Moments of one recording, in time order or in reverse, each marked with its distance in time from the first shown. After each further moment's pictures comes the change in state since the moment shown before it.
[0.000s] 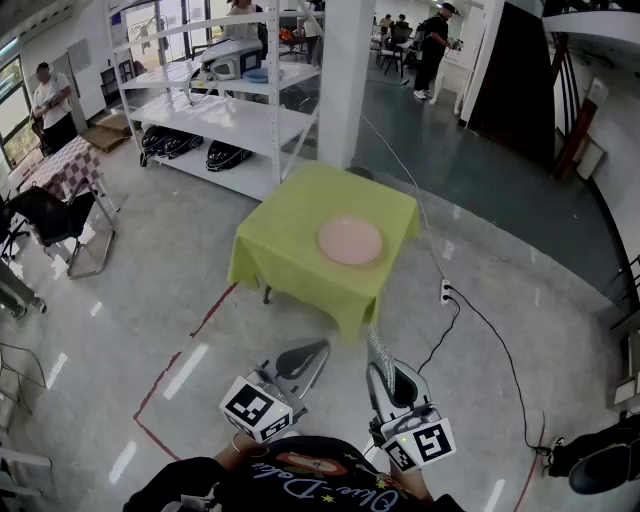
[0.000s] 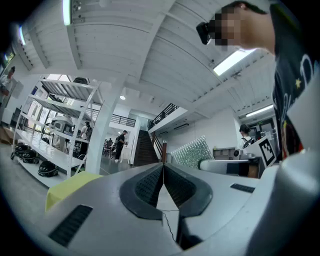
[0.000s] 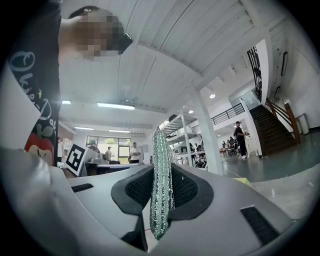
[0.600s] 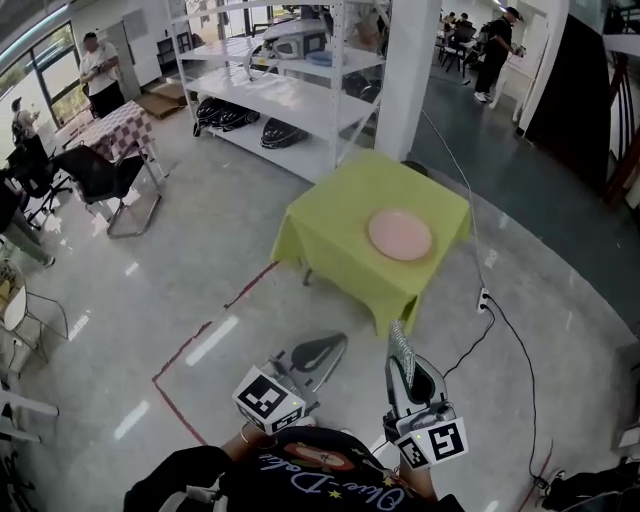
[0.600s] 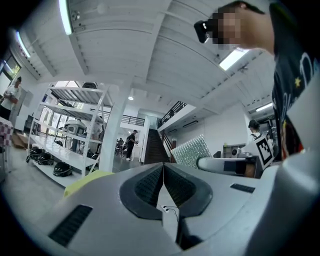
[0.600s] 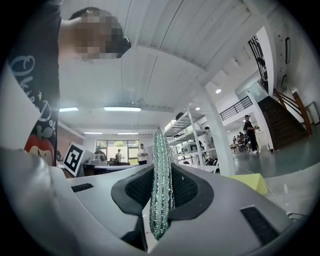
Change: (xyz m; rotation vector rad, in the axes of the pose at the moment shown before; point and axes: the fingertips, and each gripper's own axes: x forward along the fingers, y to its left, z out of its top) left arm -0.022 0.022 0.001 0.022 0.025 0.096; right arm 0.026 0.010 -0.006 0.031 -0.003 0.083
